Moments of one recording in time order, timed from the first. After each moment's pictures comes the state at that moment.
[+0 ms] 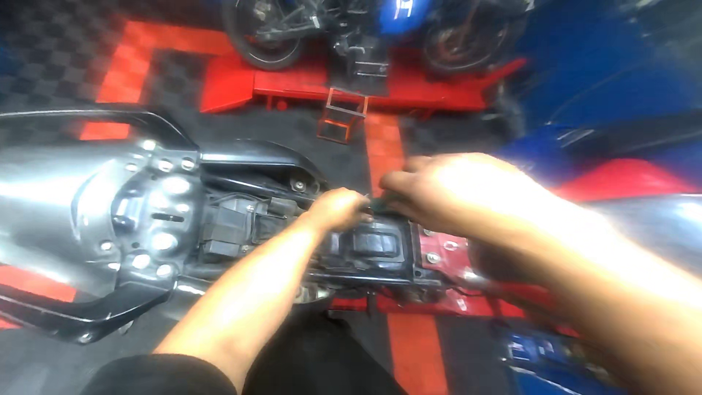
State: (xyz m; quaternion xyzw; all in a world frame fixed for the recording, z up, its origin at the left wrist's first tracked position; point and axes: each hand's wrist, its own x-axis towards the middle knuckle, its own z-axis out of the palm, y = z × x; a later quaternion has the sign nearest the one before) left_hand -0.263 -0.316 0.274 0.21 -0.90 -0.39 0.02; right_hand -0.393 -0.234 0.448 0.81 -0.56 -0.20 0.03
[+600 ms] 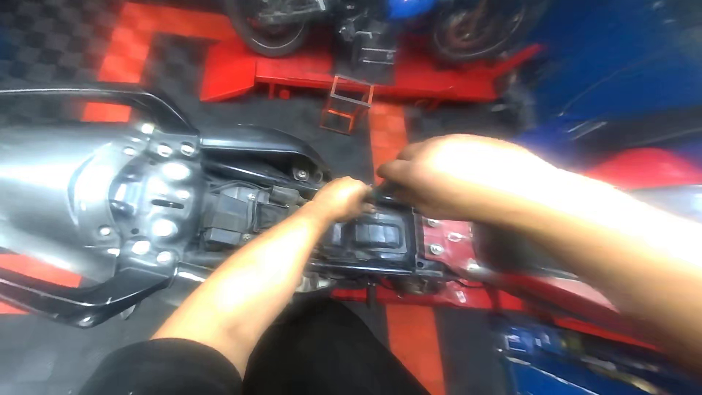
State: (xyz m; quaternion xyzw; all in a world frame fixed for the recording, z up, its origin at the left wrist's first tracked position) left_hand -0.265 -0.314 0.274 0.22 -0.90 -0.38 0.02; right_hand -0.392 -0.246 0.446 0.85 -0.49 -0.19 0.00
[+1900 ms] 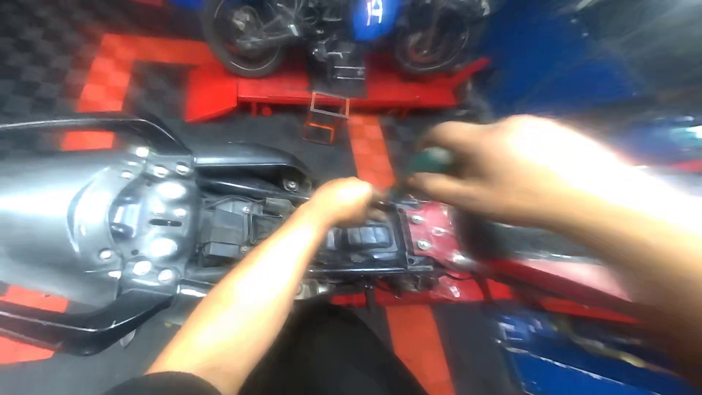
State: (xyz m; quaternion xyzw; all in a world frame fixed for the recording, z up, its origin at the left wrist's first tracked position) left_hand -0.255 -0.304 0.335 0.14 -0.93 -0.34 -0.01; right_hand -0.390 -0.201 0.498 0.73 -0.69 -0.05 -0.01
